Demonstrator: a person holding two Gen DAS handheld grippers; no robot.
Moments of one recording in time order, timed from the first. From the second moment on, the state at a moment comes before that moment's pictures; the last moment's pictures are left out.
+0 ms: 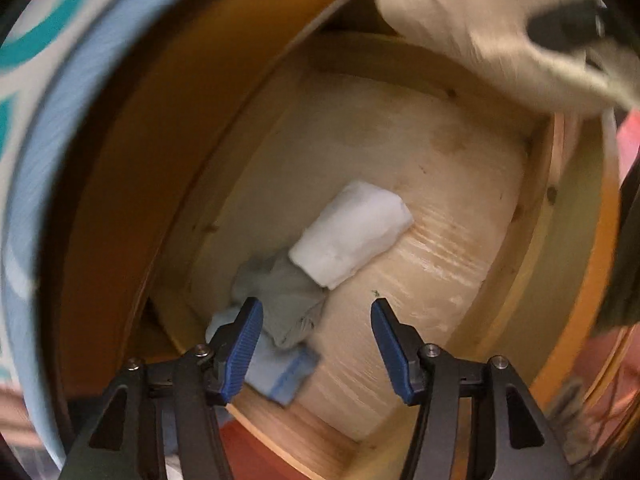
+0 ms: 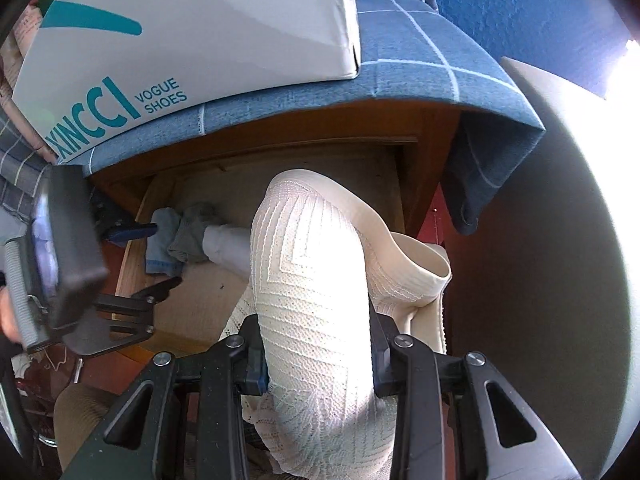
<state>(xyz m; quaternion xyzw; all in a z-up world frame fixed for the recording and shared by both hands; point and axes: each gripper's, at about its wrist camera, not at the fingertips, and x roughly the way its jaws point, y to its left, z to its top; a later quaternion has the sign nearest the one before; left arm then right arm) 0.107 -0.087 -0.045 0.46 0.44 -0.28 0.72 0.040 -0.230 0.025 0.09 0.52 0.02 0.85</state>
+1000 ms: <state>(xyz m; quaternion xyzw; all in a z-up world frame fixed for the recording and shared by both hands) 0.159 -0.135 -0.110 0.46 0.47 -0.35 0.66 0.057 -0.239 0.024 0.12 0.54 0.01 0.83</state>
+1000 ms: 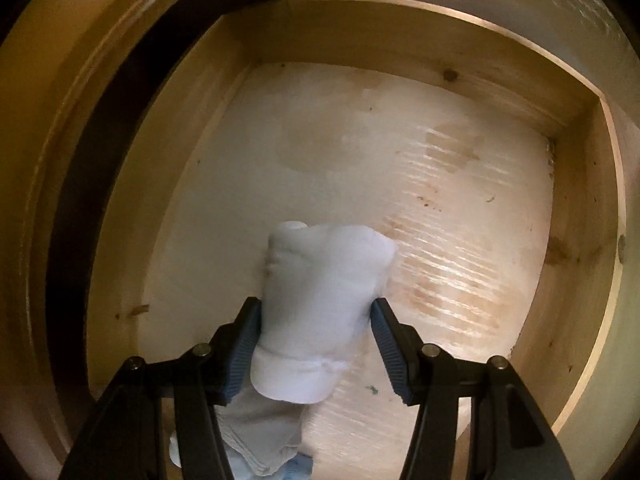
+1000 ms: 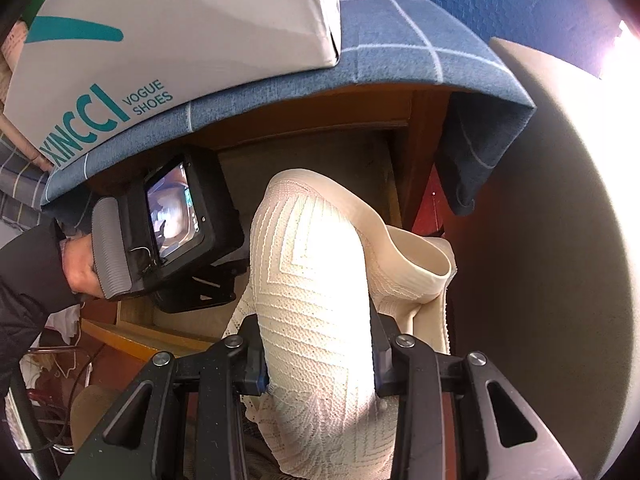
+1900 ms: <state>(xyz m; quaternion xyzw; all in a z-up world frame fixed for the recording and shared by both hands) 0.142 -0.095 -0.062 0.36 0.56 -0.29 0.69 0.060 -0.216 0.016 0.08 0.55 0.02 0.83</state>
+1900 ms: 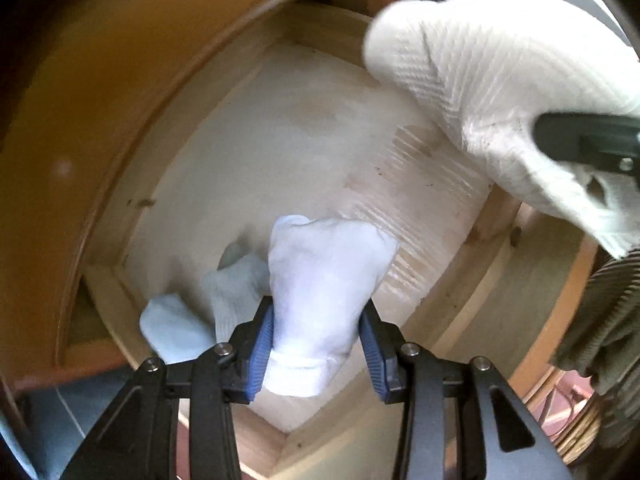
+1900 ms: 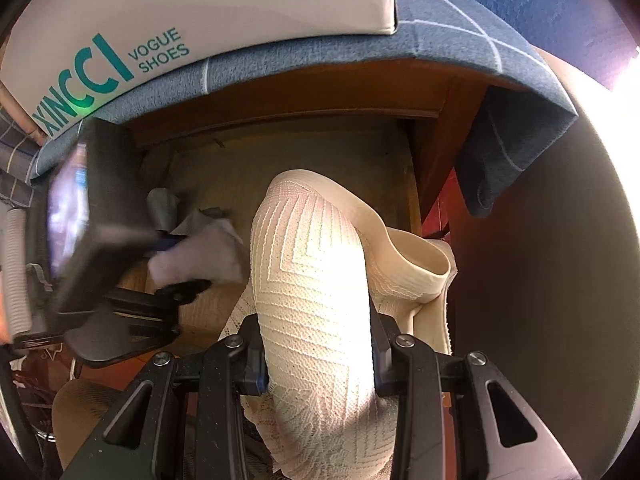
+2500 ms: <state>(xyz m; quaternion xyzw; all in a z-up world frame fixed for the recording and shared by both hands) 0.104 -0.059 0.007 0.25 0.54 -0.18 0.78 0.062 -0.204 0.011 0.05 0.56 0.02 0.82</state>
